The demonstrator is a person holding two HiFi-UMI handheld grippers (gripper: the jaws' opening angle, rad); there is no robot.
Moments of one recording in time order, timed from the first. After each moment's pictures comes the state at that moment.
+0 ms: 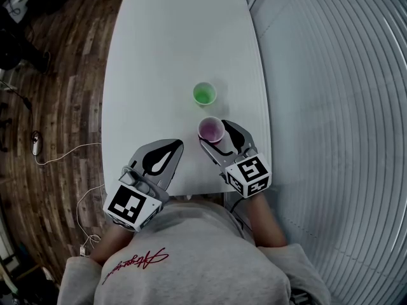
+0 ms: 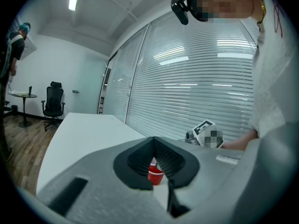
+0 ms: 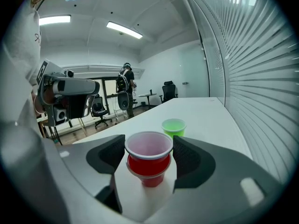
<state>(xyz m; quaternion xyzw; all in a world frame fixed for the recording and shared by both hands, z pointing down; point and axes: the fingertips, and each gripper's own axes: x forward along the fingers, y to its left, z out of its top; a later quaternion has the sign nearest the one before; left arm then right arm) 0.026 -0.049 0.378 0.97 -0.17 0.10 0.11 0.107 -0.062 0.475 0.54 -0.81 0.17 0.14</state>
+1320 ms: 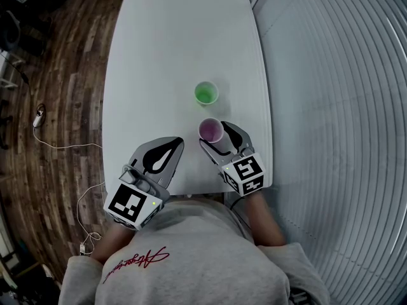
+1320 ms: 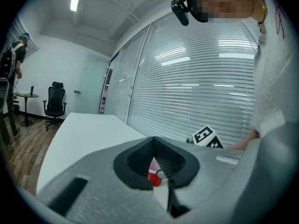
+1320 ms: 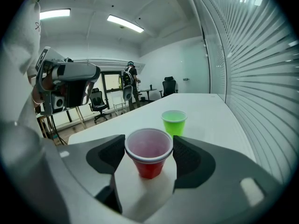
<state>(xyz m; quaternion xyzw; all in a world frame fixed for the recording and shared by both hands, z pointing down) 0.025 -0.056 0.375 0.97 -0.17 0.09 0.11 0.103 -0.064 0.496 0.54 -0.80 0.18 0.17</state>
